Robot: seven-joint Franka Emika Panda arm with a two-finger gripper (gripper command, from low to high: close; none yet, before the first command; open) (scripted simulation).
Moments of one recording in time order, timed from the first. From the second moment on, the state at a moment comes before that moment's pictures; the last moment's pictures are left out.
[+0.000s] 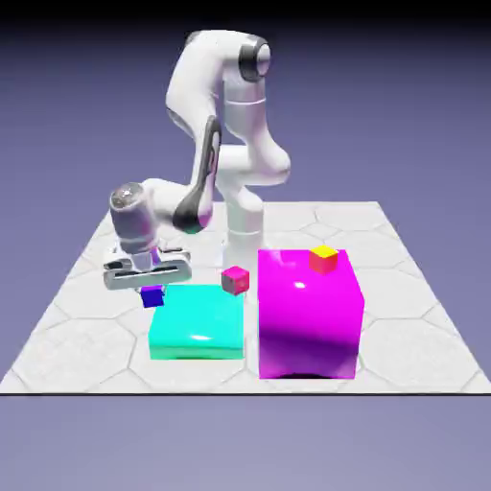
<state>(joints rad) -0.10 -0.01 -0.36 -2.56 -0.02 2.32 0.24</state>
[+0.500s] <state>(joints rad) -0.03 -0.55 -0.10 -2.88 -0.07 2.08 0.64</state>
